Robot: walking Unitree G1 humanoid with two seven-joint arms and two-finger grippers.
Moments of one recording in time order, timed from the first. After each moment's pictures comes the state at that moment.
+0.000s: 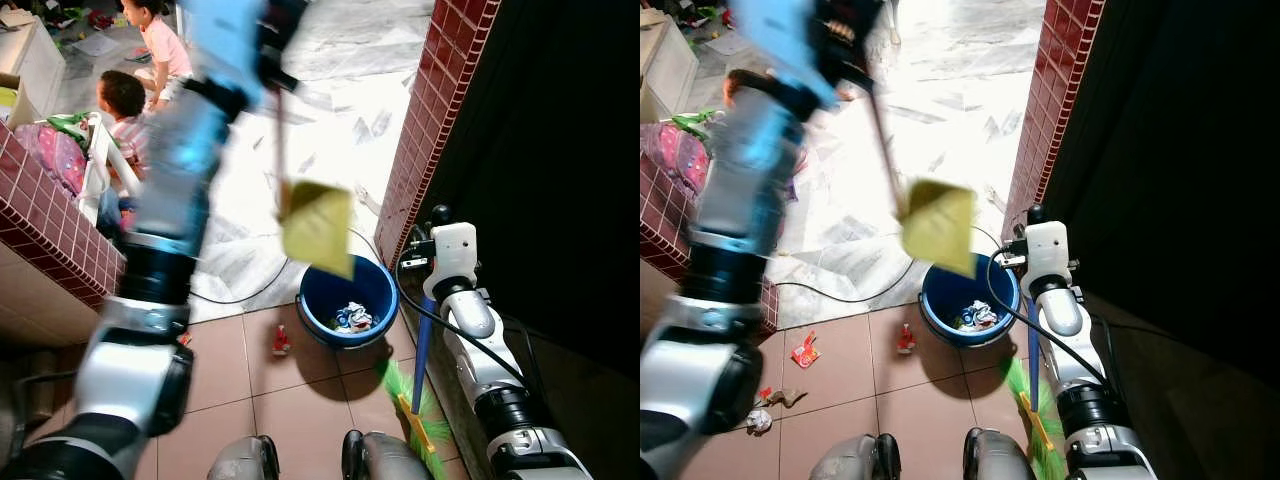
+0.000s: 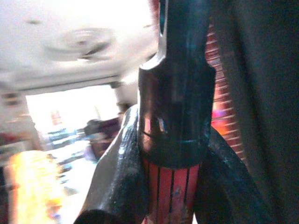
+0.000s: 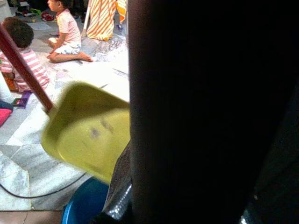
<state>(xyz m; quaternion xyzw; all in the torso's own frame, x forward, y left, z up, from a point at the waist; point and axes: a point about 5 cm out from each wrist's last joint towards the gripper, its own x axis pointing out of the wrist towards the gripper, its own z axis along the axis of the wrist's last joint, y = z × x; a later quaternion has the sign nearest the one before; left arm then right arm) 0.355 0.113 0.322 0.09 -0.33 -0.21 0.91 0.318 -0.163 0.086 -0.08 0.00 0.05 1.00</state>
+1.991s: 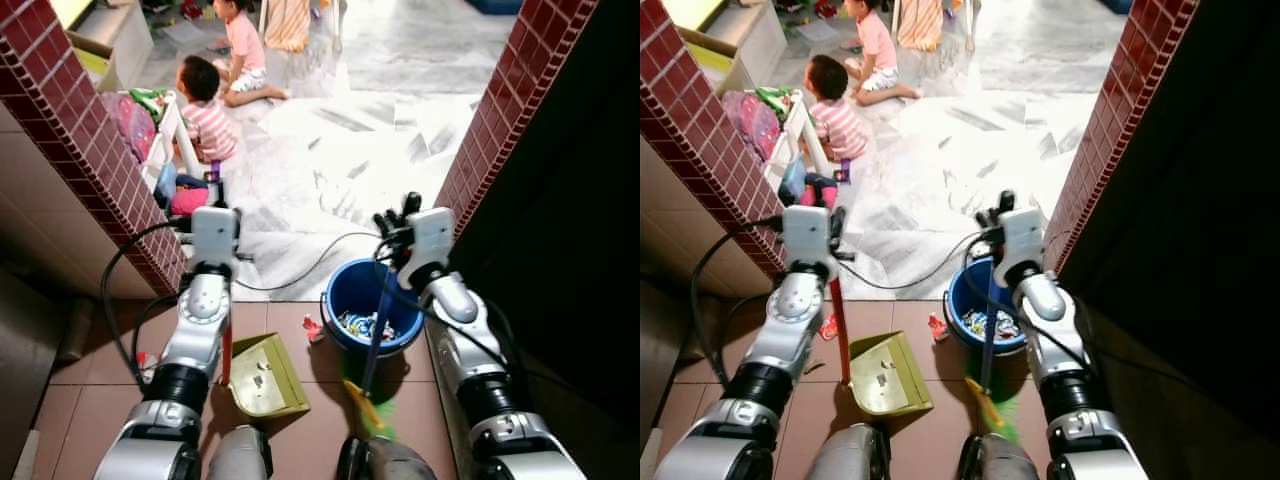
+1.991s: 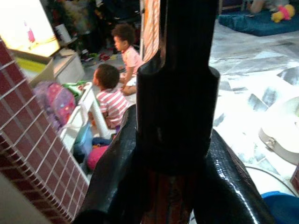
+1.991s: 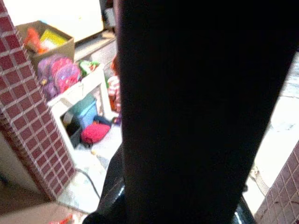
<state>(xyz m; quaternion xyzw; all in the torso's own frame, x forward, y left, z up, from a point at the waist) 0.335 0.141 0.097 0.08 -0.03 -0.01 1.00 0.330 -0.127 0.107 0.02 -0.03 0.17 0.99</state>
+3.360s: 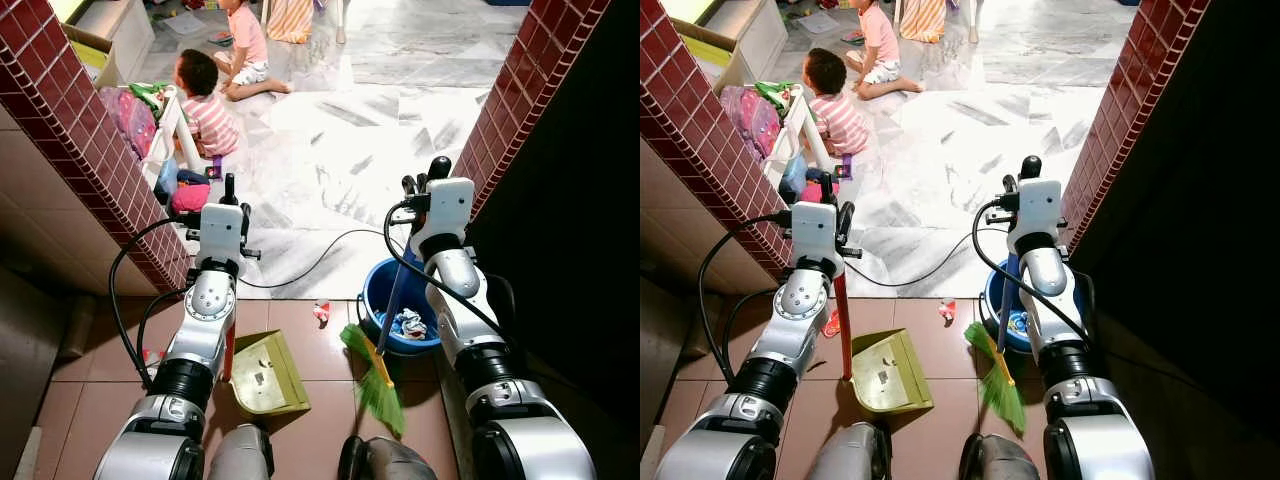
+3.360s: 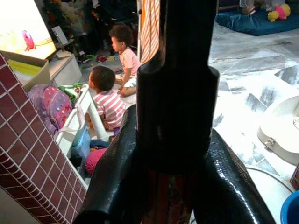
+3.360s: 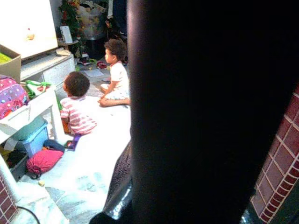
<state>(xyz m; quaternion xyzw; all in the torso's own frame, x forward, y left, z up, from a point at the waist) 0.337 0.135 0.098 0.08 -0.04 -0.02 1.00 0.351 -0.138 0.130 -0.03 -0.09 0.06 0.99</state>
